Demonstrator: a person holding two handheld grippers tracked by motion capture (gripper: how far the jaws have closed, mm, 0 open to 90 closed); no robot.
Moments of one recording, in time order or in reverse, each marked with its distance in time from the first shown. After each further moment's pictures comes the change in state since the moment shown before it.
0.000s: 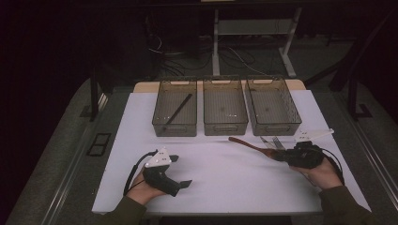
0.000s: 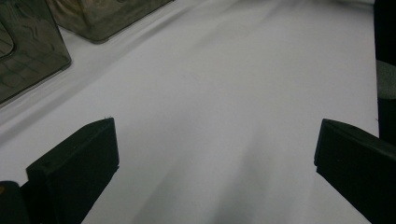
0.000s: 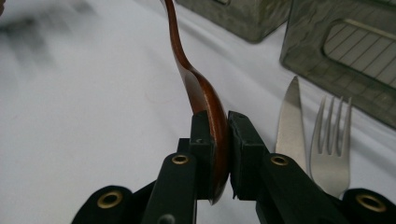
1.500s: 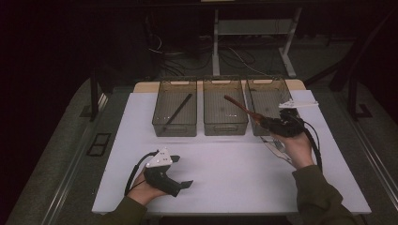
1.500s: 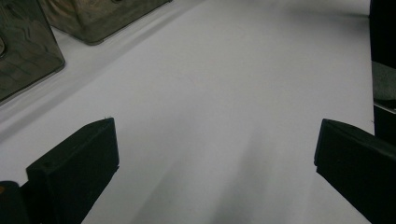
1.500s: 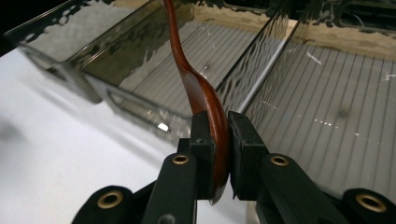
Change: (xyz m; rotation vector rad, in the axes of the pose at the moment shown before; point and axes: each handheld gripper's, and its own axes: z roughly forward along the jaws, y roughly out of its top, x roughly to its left) left arm -0.001 0.000 0.002 -0.005 -0.010 -0.003; right arm 0.000 0.090 0.031 -0.134 -0.248 0.166
